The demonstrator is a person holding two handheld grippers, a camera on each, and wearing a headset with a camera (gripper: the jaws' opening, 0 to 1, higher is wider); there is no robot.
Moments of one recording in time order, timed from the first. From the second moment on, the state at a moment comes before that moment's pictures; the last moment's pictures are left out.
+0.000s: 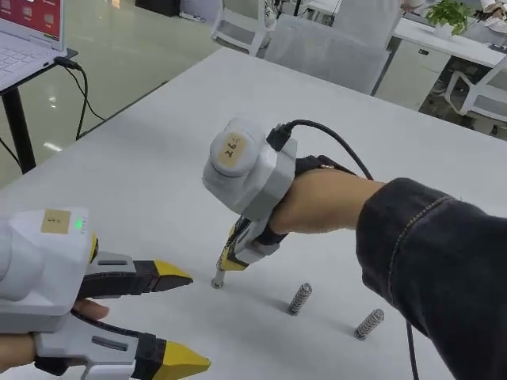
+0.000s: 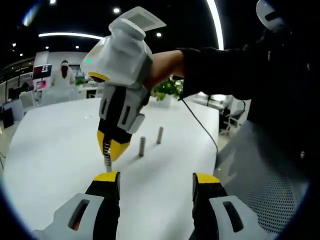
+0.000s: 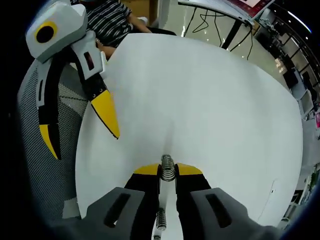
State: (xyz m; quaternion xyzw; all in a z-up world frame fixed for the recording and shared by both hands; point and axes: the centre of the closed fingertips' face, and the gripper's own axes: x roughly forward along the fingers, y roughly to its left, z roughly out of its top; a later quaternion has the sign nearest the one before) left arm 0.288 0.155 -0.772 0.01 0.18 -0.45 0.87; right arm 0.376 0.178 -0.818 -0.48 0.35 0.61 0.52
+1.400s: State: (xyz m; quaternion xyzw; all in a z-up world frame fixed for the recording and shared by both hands) left arm 0.288 0.156 -0.773 0.01 0.18 -0.45 0.87; right arm 0.378 0.178 -0.847 -0.50 0.37 0.60 0.51
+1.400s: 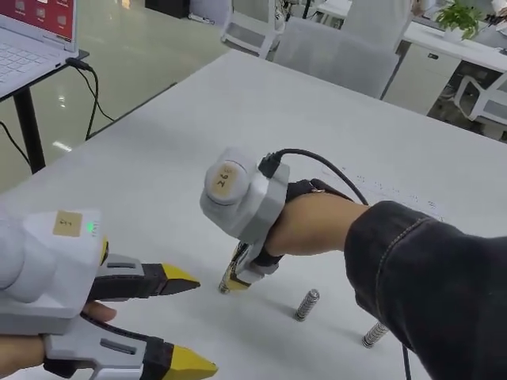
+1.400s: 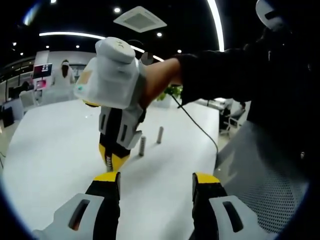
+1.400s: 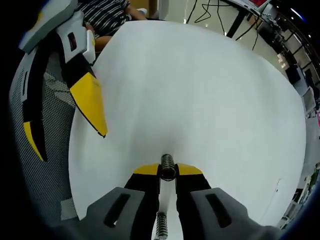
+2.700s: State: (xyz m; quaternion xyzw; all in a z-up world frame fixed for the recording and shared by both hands) left arm 0.286 0.156 -0.776 0.01 0.19 -0.46 0.87; right arm 0.374 0.145 -0.851 -0.48 0.41 0.59 0.51
